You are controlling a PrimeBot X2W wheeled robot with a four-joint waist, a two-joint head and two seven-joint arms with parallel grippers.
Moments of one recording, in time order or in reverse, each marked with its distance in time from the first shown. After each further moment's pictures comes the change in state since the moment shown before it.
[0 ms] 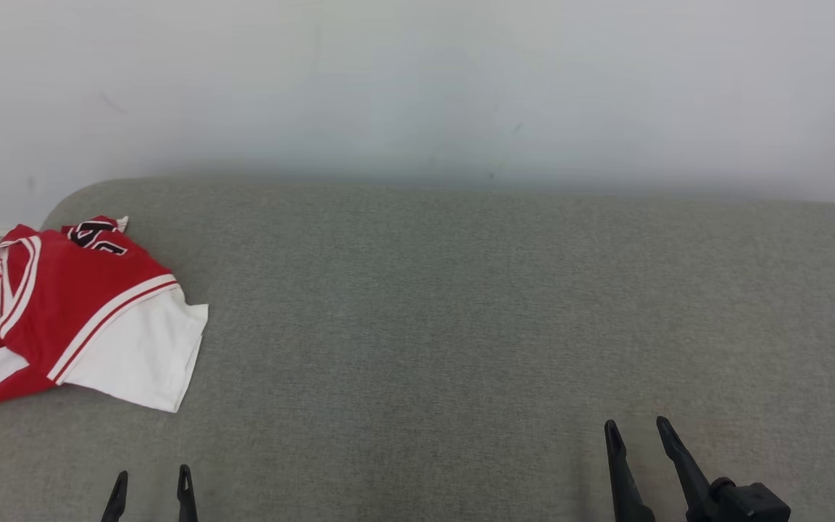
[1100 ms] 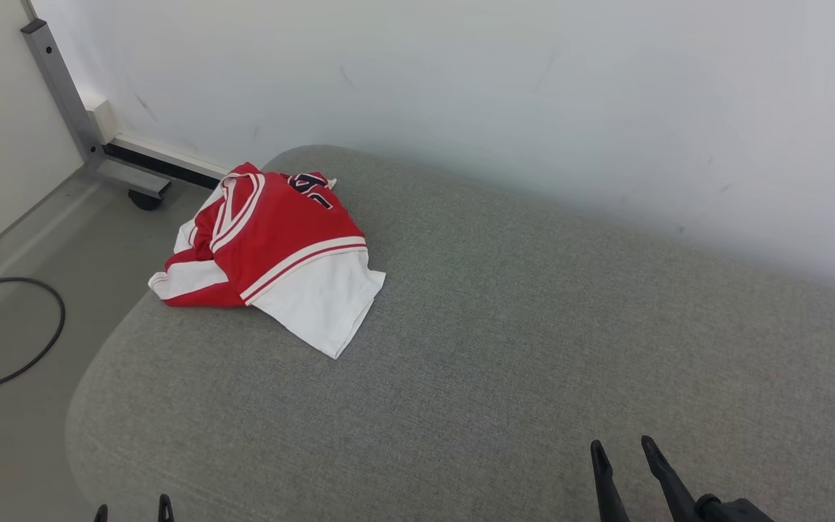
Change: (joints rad) left arm 0.047 0.000 0.033 0.011 -0.016 0.021 0.000; right arm 0.031 0.000 0.032 0.012 0.012 0.000 0.000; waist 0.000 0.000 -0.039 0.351
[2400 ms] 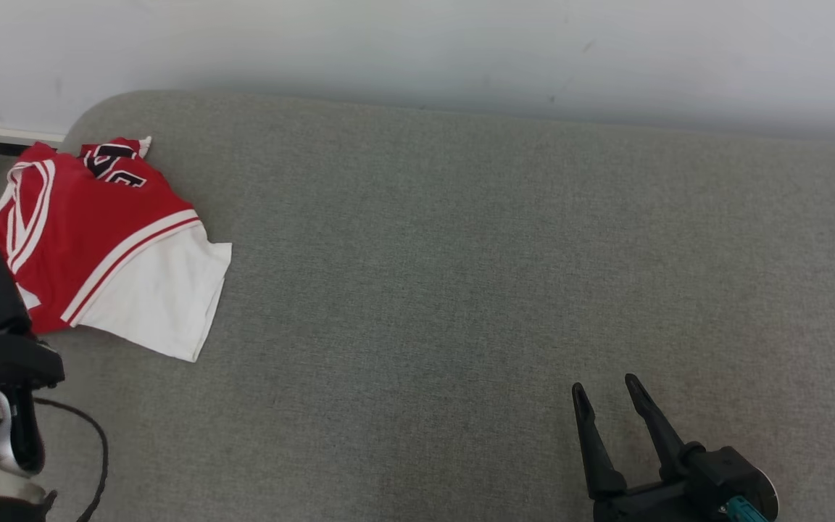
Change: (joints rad) left arm -0.660 0.183 0.161 0.312 -0.185 -0.090 0.000; right arm -0.108 0.000 0.031 -0.032 -0.064 0.000 0.000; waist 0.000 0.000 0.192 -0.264
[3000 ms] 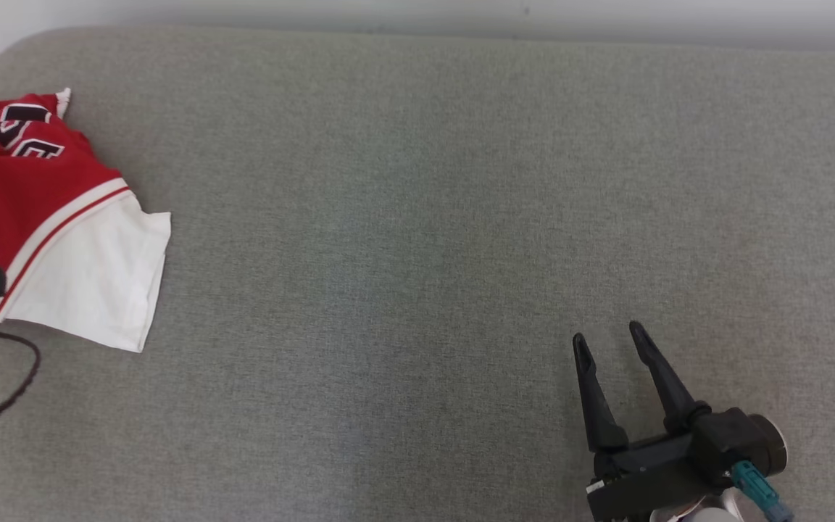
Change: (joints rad) left arm -0.358 0.241 -0.380 0.390 -0.312 -0.006 0.205; right arm -0.073 0.000 -0.014 -0.053 -0.062 0.000 0.000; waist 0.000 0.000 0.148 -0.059
